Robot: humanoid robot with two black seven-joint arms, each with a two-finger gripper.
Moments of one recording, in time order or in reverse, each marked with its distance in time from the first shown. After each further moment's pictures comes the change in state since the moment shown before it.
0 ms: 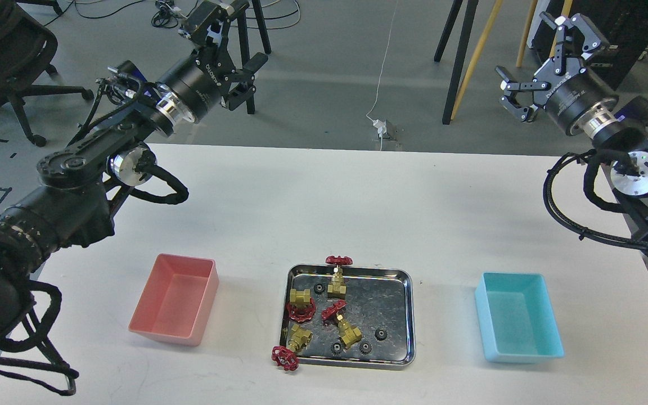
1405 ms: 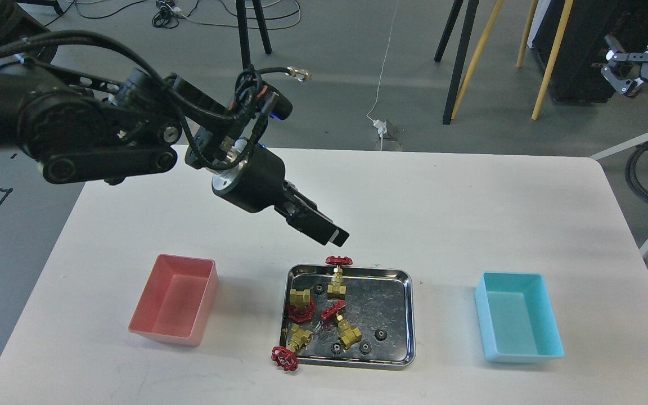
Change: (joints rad) left arm -0.801 0.067 1.173 -0.800 0.671 0.050 0.000; right arm 0.048 -0.192 0.081 -0.126 0.075 0.000 -0.019
